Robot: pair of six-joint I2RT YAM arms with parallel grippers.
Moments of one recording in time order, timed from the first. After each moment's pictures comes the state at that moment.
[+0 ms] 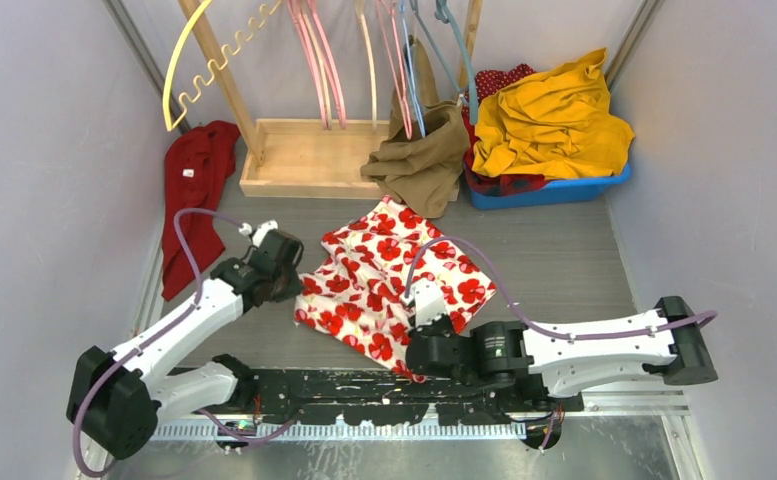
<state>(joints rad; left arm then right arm) -0.58 1.05 0.67 -0.68 -0.27 -0.83 1.57 1.08 0.79 -0.71 0.67 0.80</state>
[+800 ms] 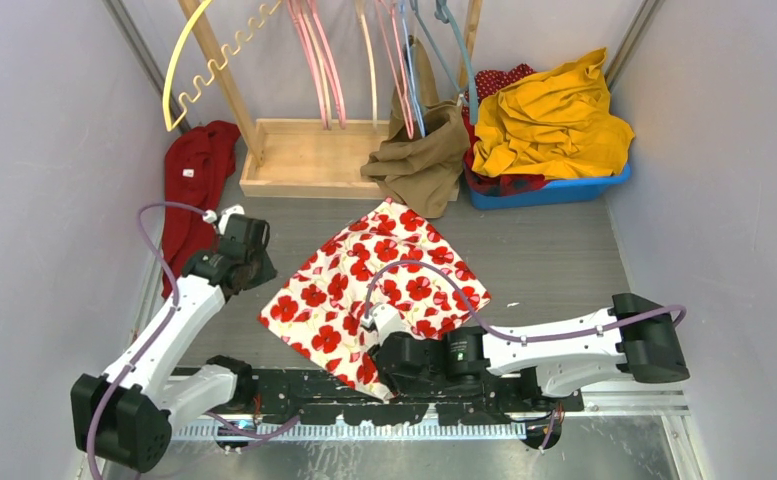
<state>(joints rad) -0.29 1.04 0.80 -0.75 -0.29 -0.65 1.52 1.25 0.74 -0.39 0.29 0.70</state>
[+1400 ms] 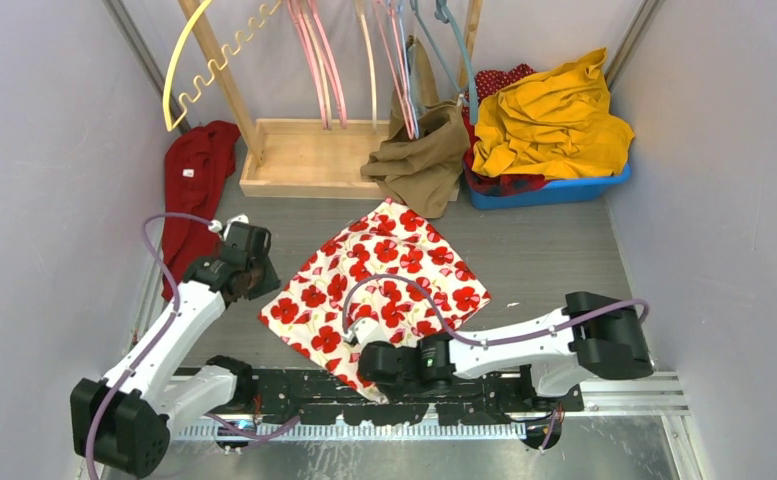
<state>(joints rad) -0.30 0.96 0.75 -0.80 -0.19 -0.67 1.54 1.42 0.79 -0.38 0.20 0.67</state>
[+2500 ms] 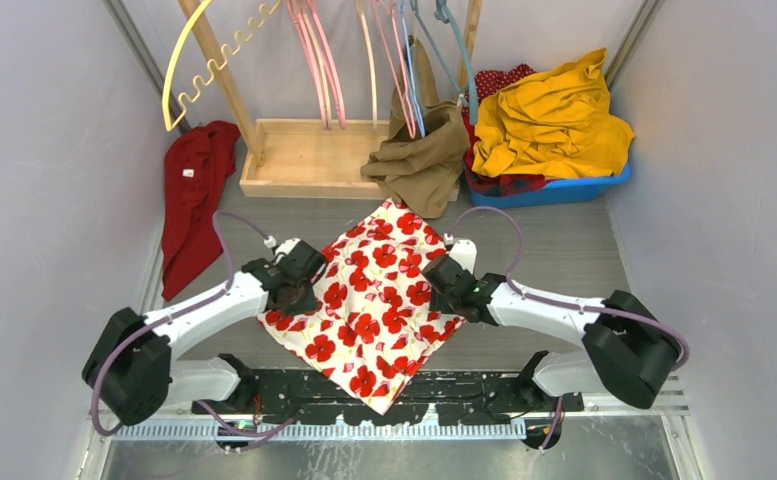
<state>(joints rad) -0.64 1.20 0.68 -0.68 -0.26 -0.85 0.86 1.27 0.60 -0.37 0.39 0.79</state>
